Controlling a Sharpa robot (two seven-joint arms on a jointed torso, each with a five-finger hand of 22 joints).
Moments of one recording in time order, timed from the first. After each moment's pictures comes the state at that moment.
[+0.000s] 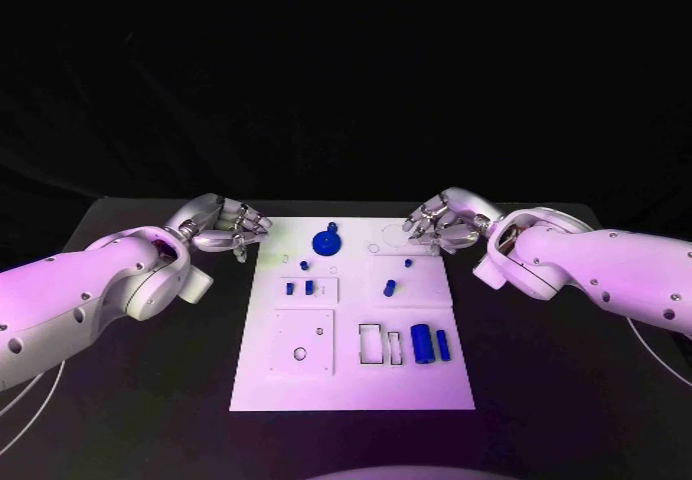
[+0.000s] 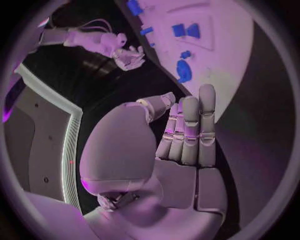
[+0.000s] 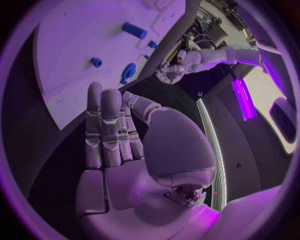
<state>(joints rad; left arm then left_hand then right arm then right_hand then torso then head) 1.17 -0.87 0.04 1.38 -0.62 -0.20 0.16 1.38 -0.23 0.68 0.02 0.05 0.90 0.17 0.30 0.26 1.09 0.10 0.33 0.17 1.19 0.02 1.12 0.47 0.17 1.17 0.10 0.87 0.58 1.28 -0.92 -0.14 1.46 -0.94 -0.31 0.13 1.25 -0.10 0.52 -0.15 0.17 0.99 0.16 0.13 0.44 1.14 0.08 0.30 0.07 1.46 -0.01 0.91 0.81 0.17 1.13 0.08 0.64 0.60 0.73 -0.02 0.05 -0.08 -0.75</state>
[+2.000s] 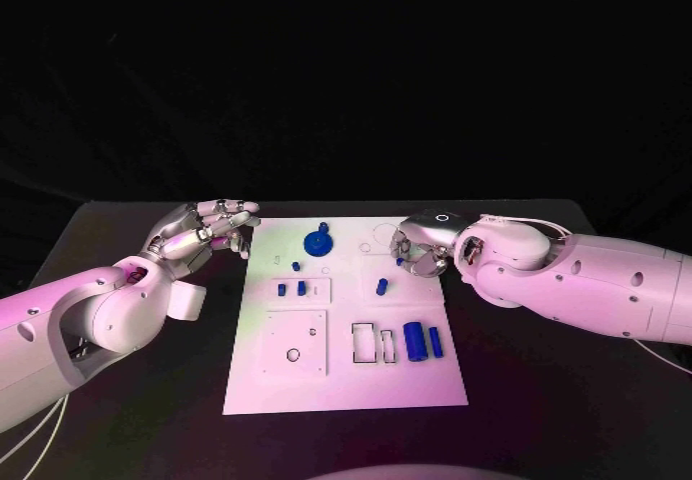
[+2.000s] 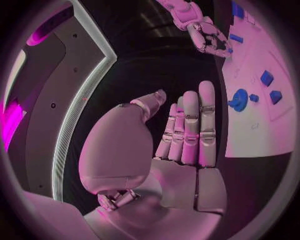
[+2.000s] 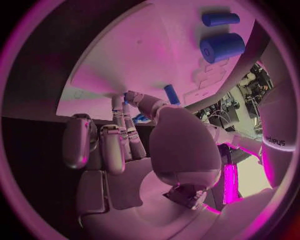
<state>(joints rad) 1.11 -0.95 0.04 1.52 -0.08 -0.07 0.42 1.32 -0.23 0.55 0.06 0.05 0.88 0.18 0.32 0.25 1.11 0.10 0.30 0.17 1.18 0.02 0.98 0.45 0.17 1.19 0.10 0.73 0.48 1.24 -0.86 -0.13 1.50 -1.69 -0.23 -0.12 1.23 -0.15 0.65 -0.11 0.18 1.03 0.16 0.12 0.47 1.13 0.09 0.22 0.08 1.47 0.02 1.46 1.31 0.09 1.41 0.12 1.30 1.28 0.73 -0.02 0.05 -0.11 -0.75</state>
